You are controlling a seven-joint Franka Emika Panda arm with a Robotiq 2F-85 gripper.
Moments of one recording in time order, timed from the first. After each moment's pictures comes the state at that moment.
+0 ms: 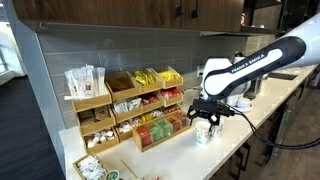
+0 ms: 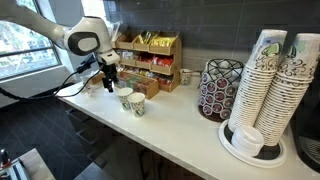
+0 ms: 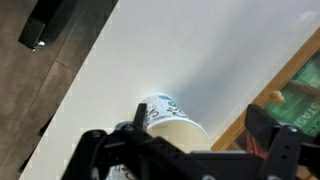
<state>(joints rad) -0.05 -0.12 0.12 -2.32 0.13 2.35 0.89</state>
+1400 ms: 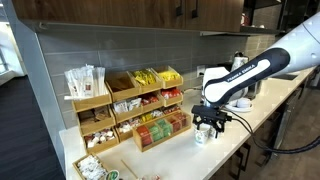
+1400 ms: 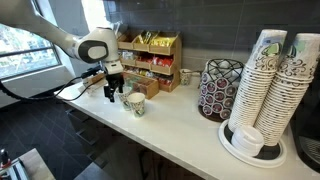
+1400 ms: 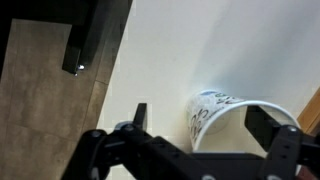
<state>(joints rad) -0.04 -0.03 0.06 -2.31 0.06 2.30 1.12</state>
